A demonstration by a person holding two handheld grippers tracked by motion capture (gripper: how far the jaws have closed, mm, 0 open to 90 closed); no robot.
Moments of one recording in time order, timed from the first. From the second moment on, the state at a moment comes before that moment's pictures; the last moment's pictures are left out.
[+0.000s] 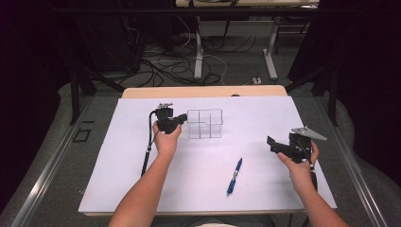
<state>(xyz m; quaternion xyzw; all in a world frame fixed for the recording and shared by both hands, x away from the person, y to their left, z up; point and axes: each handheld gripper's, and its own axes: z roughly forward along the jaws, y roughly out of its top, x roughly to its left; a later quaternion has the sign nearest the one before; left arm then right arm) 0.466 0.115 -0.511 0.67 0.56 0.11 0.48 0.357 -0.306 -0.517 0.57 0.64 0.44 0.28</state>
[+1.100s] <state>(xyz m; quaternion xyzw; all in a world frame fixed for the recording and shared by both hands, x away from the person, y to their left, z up) 0.434 0.121 -0.478 0.68 0.52 0.09 0.51 0.355 -0.305 -0.515 0.57 0.64 0.44 0.28</state>
